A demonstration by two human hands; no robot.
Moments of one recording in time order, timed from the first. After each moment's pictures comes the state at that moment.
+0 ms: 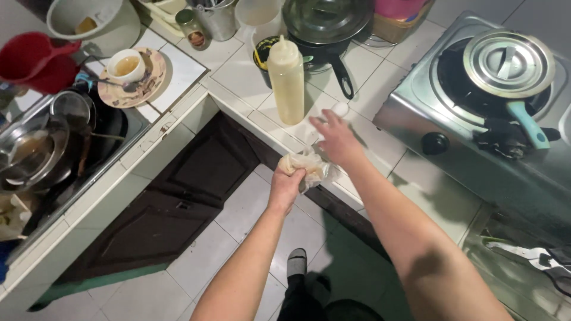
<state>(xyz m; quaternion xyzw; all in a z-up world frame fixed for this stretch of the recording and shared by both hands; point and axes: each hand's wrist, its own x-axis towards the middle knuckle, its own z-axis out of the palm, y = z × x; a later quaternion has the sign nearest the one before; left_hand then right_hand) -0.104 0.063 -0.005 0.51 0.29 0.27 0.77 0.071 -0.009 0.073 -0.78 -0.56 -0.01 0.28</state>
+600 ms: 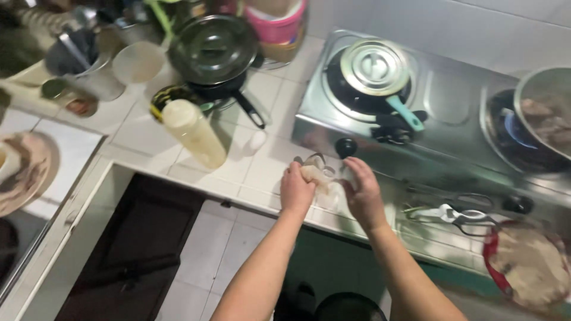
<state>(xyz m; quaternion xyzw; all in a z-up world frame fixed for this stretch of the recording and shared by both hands) 0.034 -0.038 0.042 0.84 0.25 0.08 0.47 0.050 -0.205 0.113 -0.85 -0.28 -0.16 0.41</state>
